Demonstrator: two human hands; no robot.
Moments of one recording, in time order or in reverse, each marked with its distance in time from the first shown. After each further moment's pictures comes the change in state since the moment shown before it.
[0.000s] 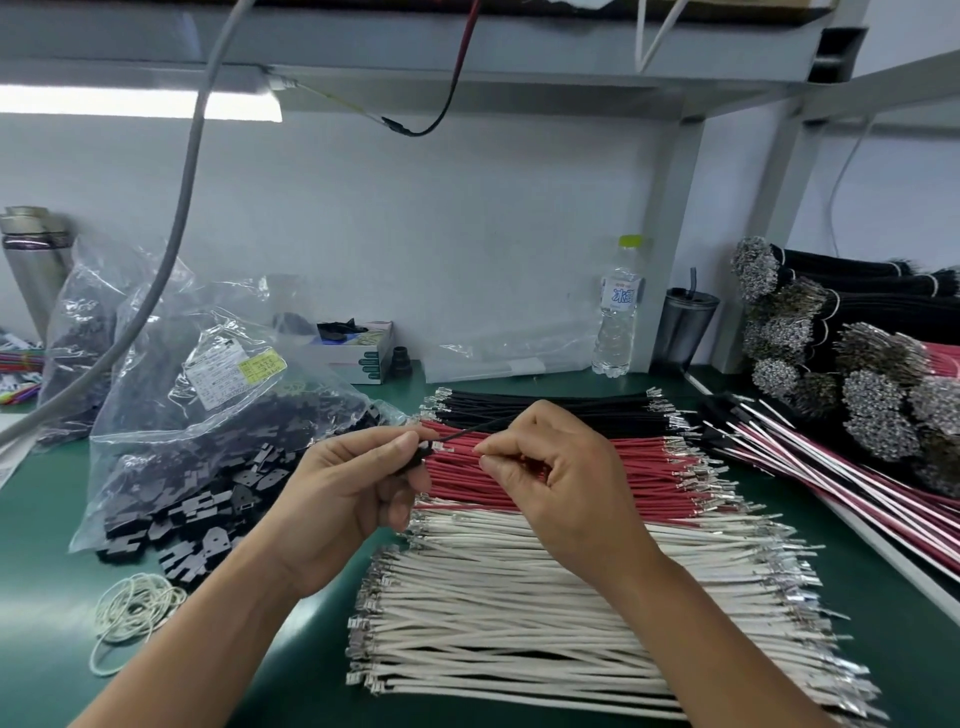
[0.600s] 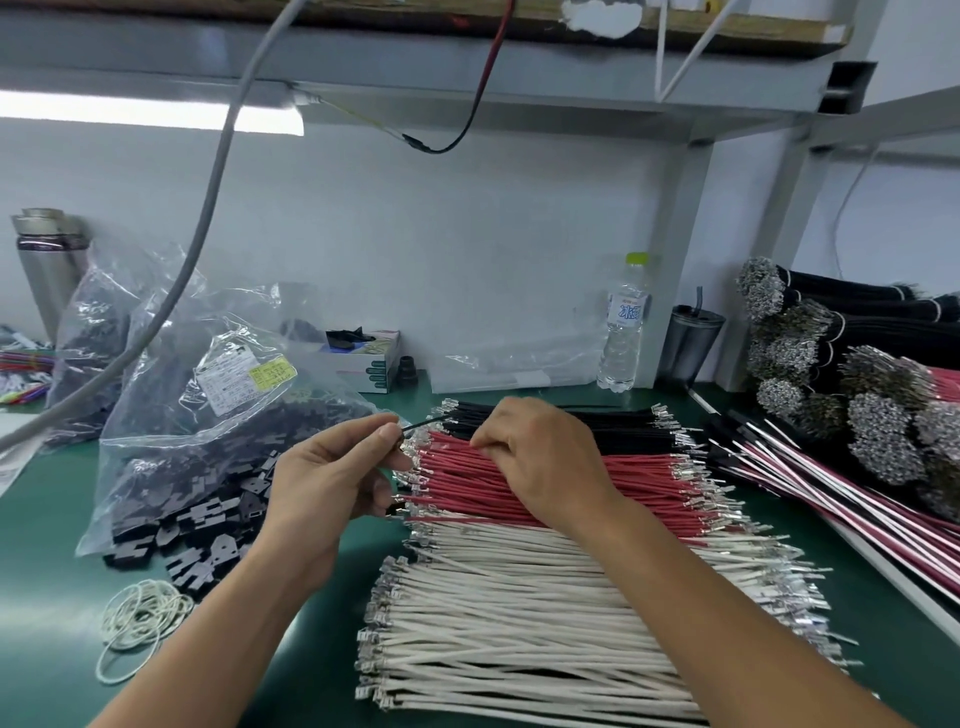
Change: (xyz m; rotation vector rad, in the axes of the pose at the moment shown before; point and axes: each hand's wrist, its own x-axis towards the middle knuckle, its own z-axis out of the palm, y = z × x) left_hand 0.010 -0.002 -0.010 0.105 0.395 0.148; right_hand 0.048 0.026 0.020 -0.432 -0.238 -0.055
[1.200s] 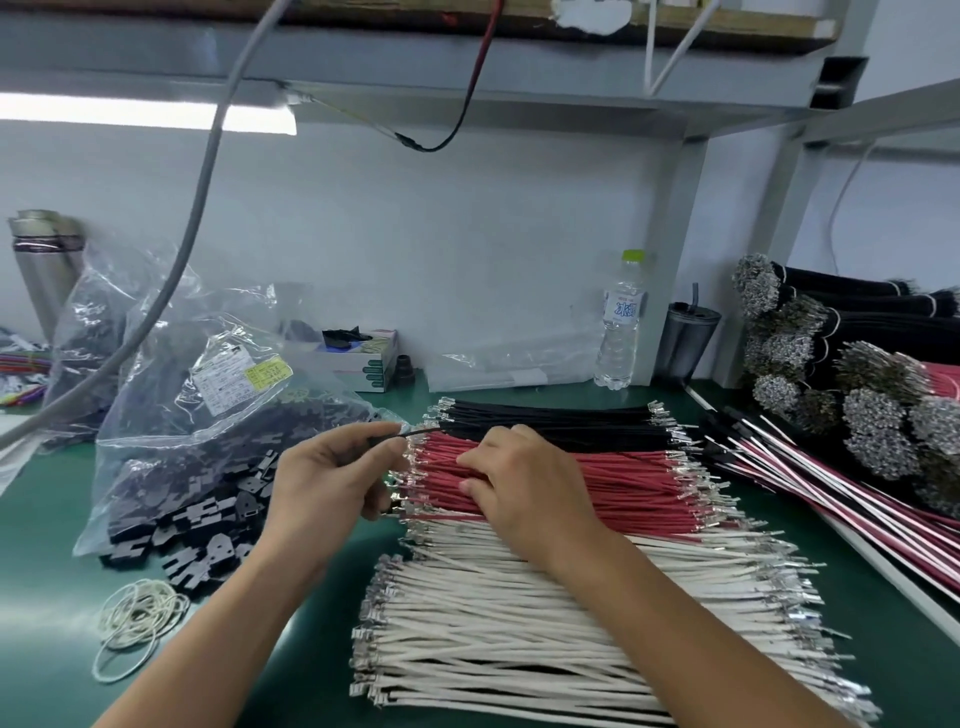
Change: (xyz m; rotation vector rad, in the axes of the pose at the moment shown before) left_hand -0.003 -0.003 0.003 0.179 0.016 0.085; right_hand -0.021 -0.011 0.021 -0.102 0.001 0.005
